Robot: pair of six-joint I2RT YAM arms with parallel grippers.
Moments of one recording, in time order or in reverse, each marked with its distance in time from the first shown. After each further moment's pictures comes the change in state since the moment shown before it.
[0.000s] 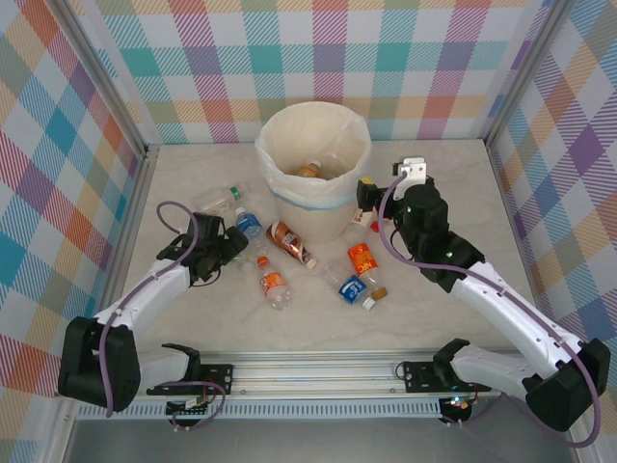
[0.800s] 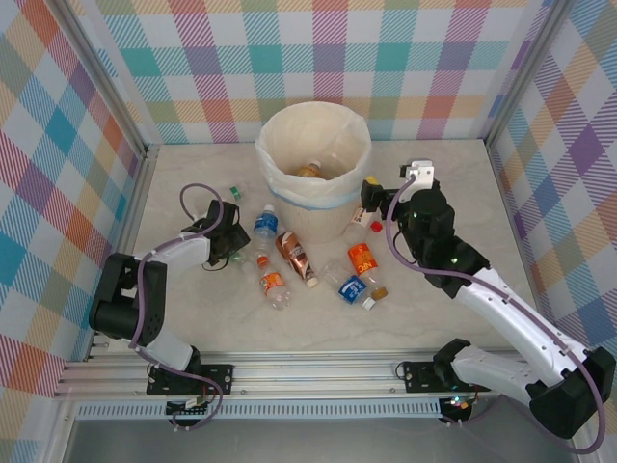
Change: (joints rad) left arm 0.002 0.358 0.120 0.139 -0.128 0.100; right arm 0.000 -0.050 -0.031 0.017 0.013 0.031
